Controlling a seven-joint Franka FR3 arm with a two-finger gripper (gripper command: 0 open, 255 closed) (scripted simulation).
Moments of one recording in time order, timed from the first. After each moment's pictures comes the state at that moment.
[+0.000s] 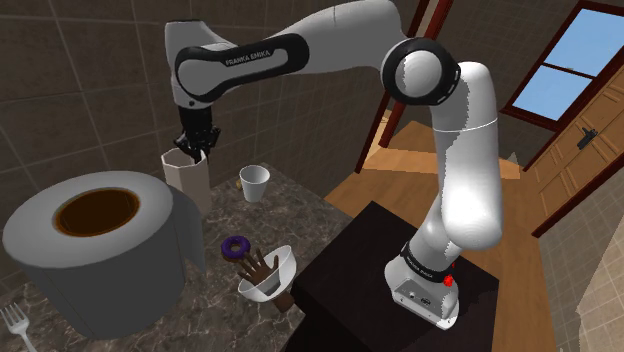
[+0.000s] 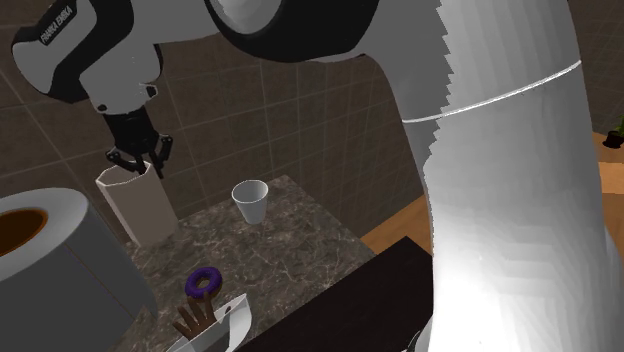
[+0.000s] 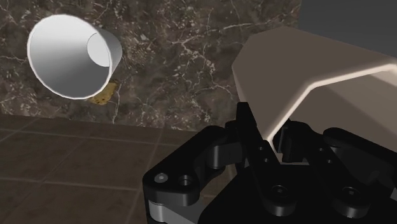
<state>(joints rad) 0.20 0.57 0.24 -1.46 -0.11 1.95 0.32</state>
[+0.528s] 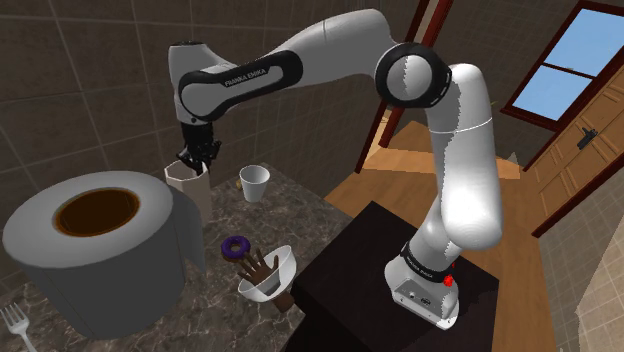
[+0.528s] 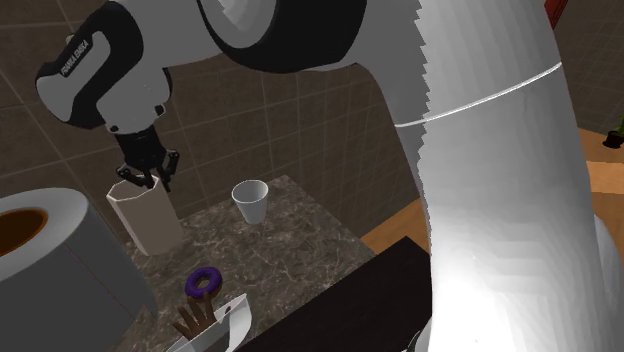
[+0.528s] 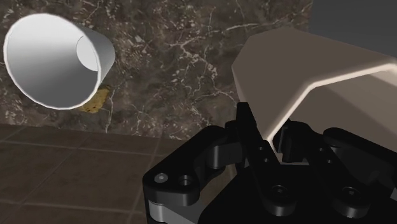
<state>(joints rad) 0.20 0.61 0.24 -1.51 -0.12 2.04 0.32</state>
